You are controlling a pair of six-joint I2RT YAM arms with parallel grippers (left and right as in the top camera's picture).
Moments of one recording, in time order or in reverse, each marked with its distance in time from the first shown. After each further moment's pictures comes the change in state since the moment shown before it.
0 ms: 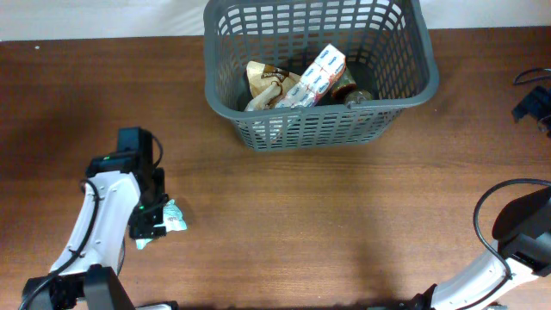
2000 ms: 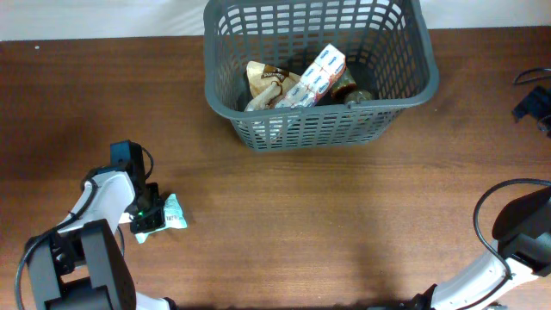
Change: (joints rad) left arm 0.099 0.169 -0.103 0.227 0.080 0.008; right arm 0.000 0.000 0.000 0.000 0.000 0.000
